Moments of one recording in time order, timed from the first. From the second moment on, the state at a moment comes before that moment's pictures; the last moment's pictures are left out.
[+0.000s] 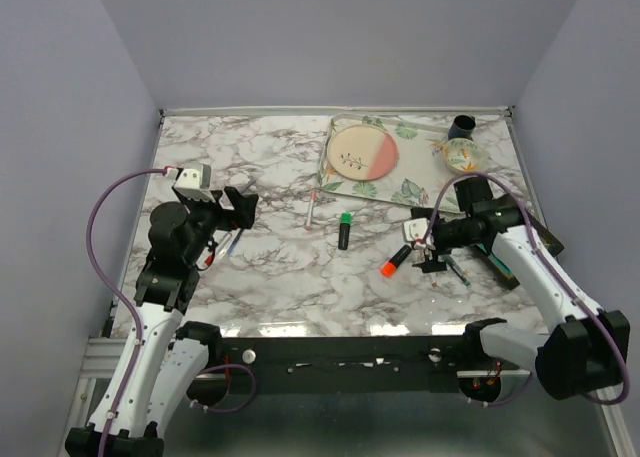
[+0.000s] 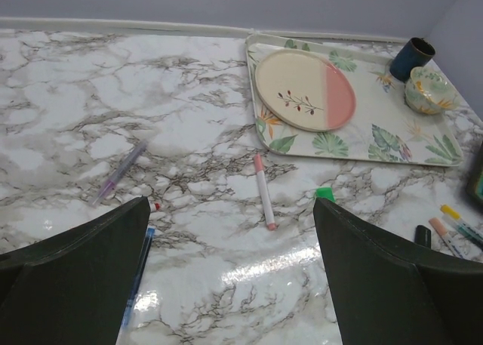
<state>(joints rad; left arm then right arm) -0.18 0.63 0.67 -0.16 0.16 -0.25 0.17 1.10 0.87 -0.88 -0.81 -1.48</state>
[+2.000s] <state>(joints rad) -0.85 1.07 0.45 0.41 -0.17 -1.22 0.52 1.25 0.88 -0.47 -0.65 -0.42</state>
